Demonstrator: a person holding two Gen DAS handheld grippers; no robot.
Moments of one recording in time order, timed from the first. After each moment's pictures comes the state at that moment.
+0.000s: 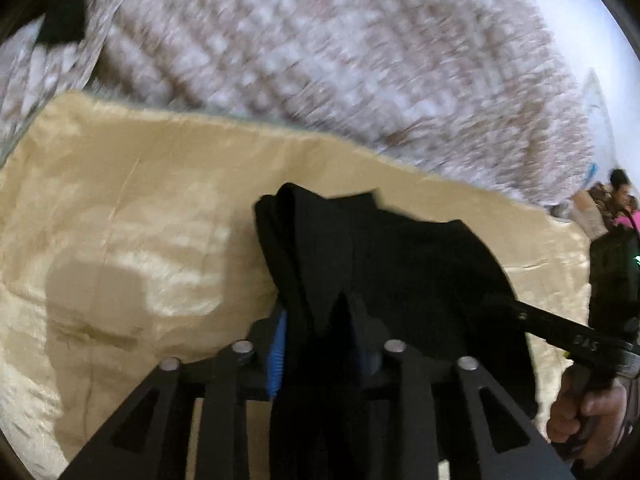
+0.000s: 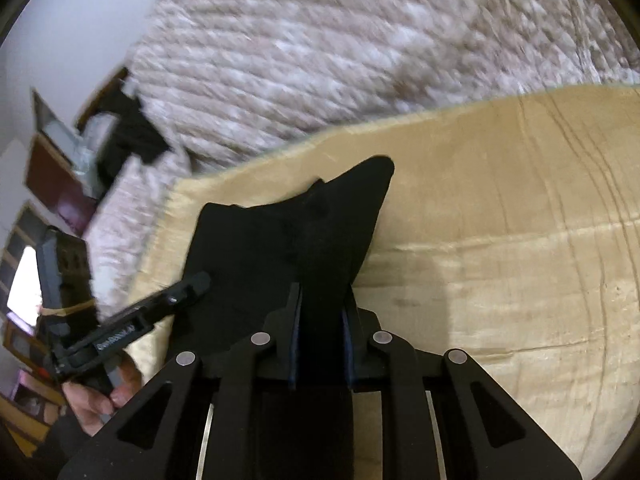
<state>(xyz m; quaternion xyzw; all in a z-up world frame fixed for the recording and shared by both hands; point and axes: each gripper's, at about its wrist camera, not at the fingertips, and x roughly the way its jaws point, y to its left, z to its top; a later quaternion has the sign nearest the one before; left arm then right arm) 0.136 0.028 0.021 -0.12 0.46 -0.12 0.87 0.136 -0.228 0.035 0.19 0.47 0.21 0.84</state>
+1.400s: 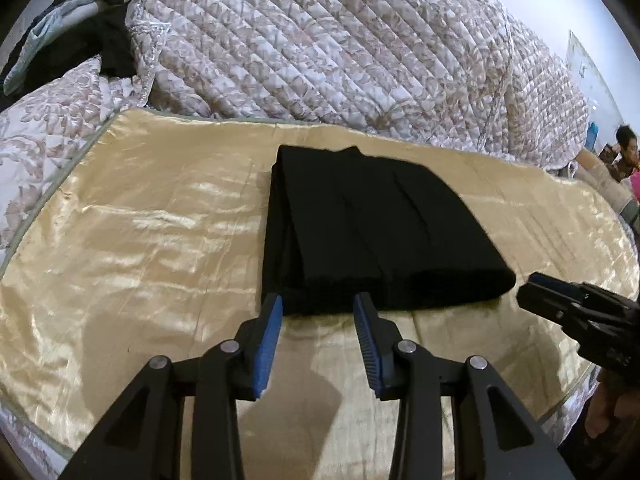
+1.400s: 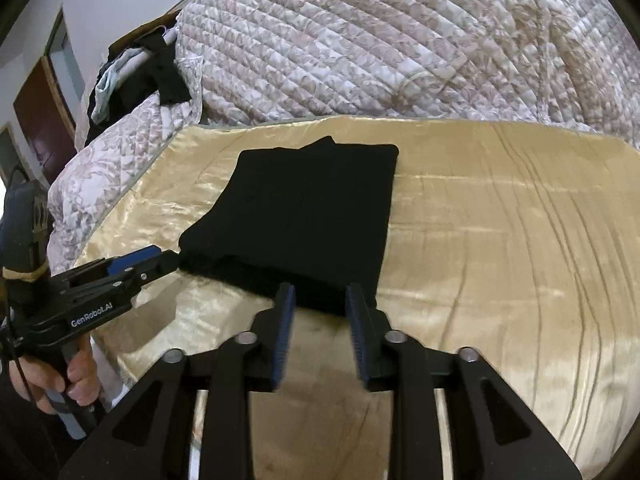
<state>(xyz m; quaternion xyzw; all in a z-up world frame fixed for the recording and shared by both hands) -0.011 0.004 0.051 -0.03 0.42 -0.07 0.91 -0.007 -0.215 0.053 0.05 0.41 0.18 0.90</state>
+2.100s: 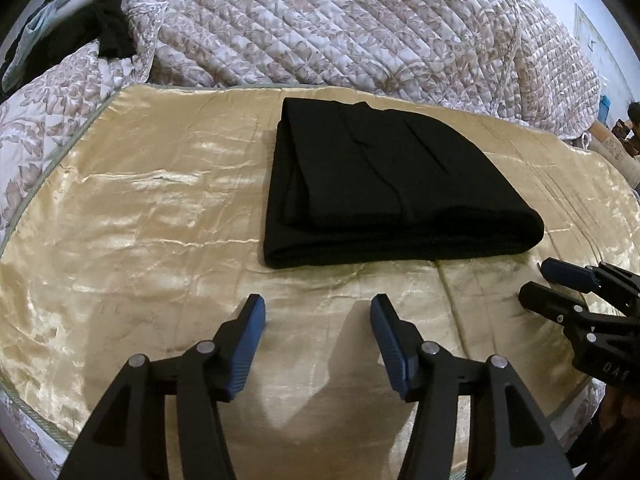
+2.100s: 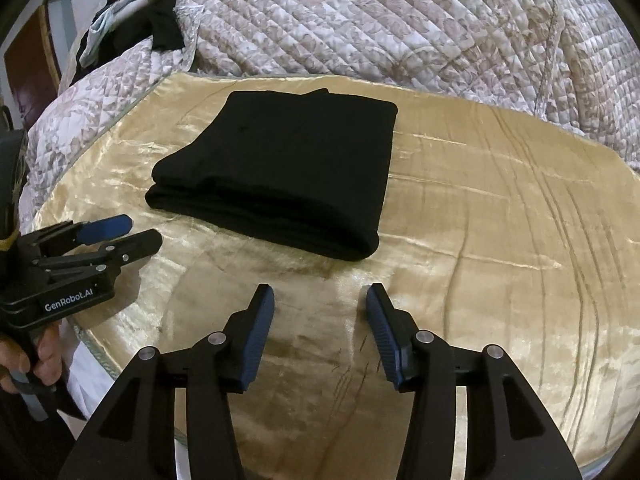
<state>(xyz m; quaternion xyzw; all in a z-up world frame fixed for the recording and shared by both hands) -0.016 -0.001 0.022 0.00 0.45 -0.05 0.89 -0.014 -0.201 0.022 -0.02 0.44 0.15 0.88</state>
